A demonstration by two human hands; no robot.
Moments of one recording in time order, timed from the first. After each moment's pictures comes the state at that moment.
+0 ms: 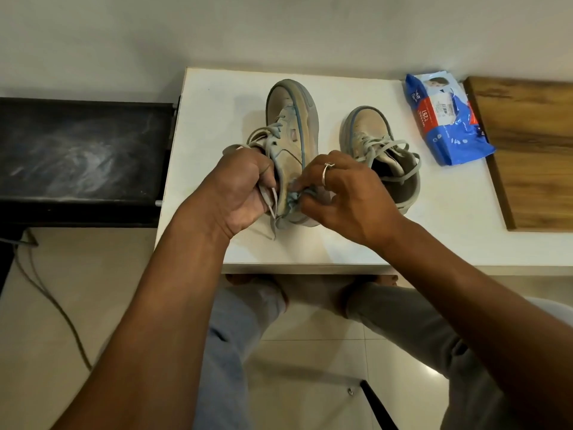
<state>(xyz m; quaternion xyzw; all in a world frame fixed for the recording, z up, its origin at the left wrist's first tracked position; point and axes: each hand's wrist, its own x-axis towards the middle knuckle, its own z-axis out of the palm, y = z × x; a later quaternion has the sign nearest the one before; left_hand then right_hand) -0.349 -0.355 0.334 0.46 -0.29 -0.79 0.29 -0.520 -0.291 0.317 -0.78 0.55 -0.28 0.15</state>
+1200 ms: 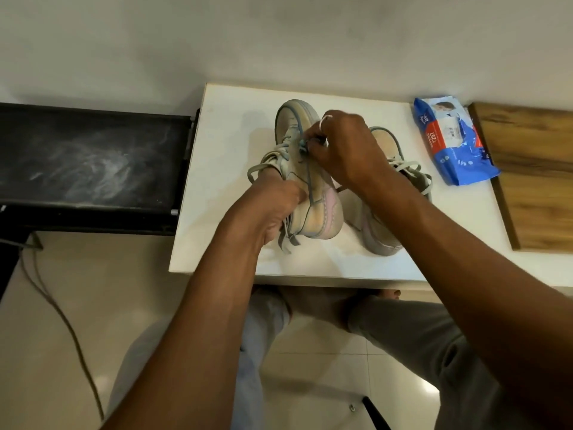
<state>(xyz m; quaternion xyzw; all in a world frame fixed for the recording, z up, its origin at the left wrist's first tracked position) -0.361 -0.363 0.312 0.56 -0.41 -0.69 0.23 -0.507 -0.384 0.334 -0.72 0.66 -0.19 0.09</state>
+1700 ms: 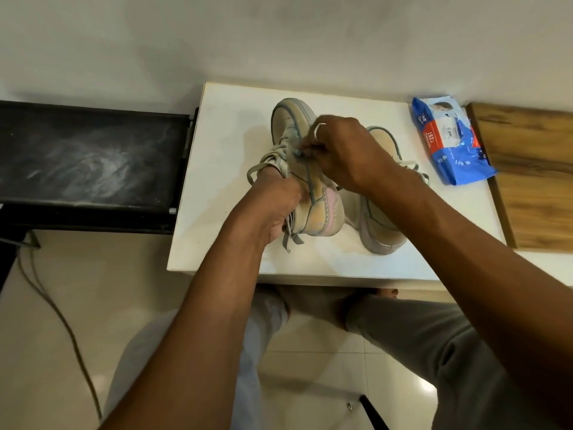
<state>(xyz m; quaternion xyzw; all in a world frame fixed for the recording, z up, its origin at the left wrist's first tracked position) -0.367 -0.364 0.303 0.55 -0.38 -0.69 0.26 -0.513 -0.379 0.344 -0.79 0.58 -0.13 0.11</state>
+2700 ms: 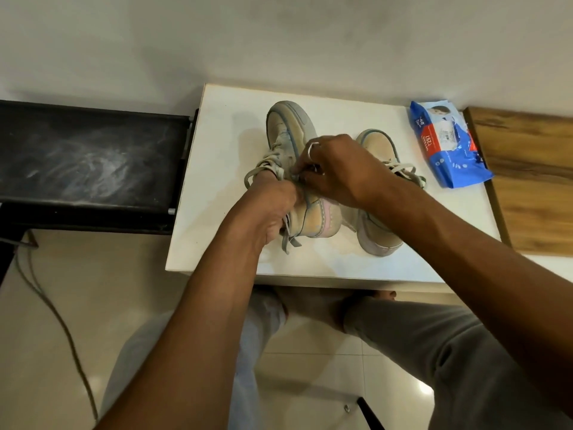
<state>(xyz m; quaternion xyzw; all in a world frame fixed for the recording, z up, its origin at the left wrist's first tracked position) -0.368 -0.362 0.309 0.56 -0.34 -0.70 0.27 -0.511 -0.360 0.349 -0.82 0.54 -0.12 0.16</state>
